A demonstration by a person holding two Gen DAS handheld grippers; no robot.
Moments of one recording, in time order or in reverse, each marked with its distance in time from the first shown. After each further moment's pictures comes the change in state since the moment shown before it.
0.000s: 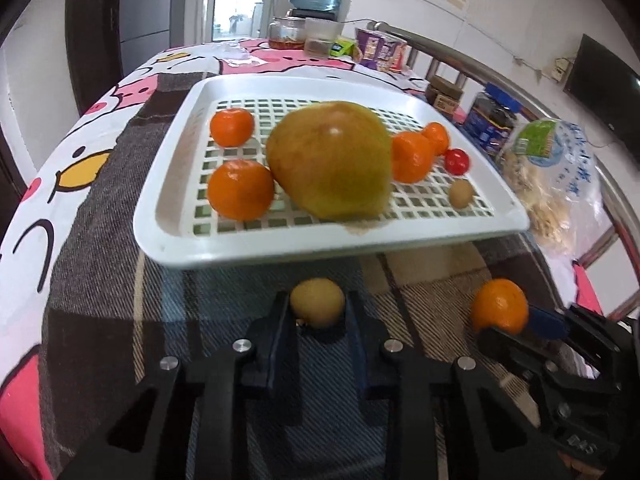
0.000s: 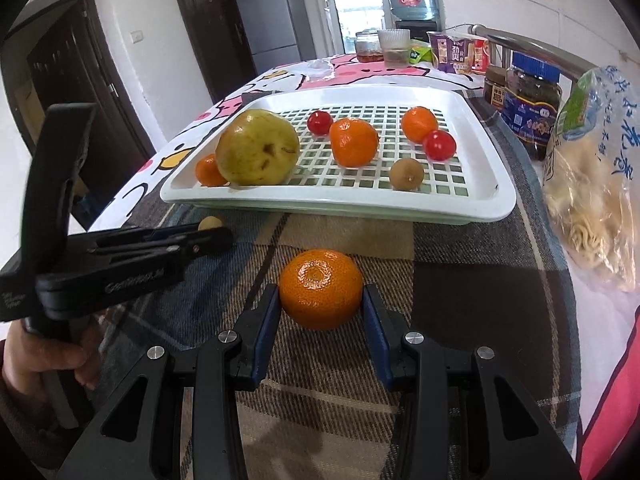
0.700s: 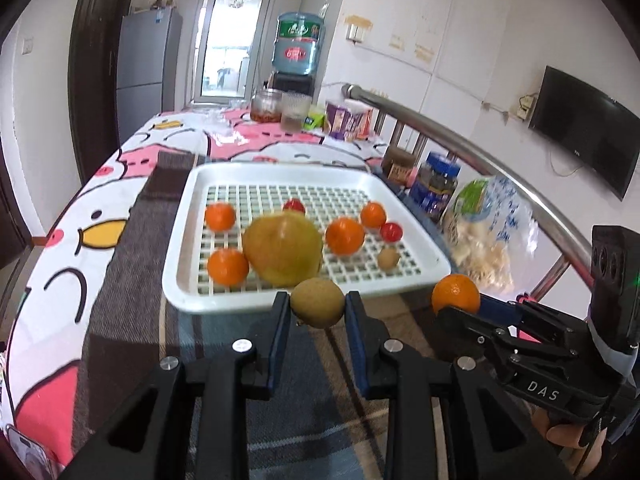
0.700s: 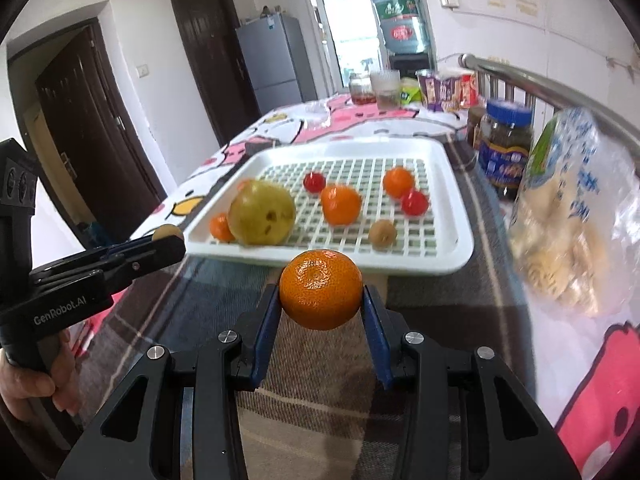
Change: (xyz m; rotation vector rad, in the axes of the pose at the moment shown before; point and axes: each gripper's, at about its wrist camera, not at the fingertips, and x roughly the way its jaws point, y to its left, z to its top) left arm -0.084 -0.022 0.015 0.022 -0.226 -0.058; right arm -0.051 -0.011 0.023 0.018 -0.137 0.010
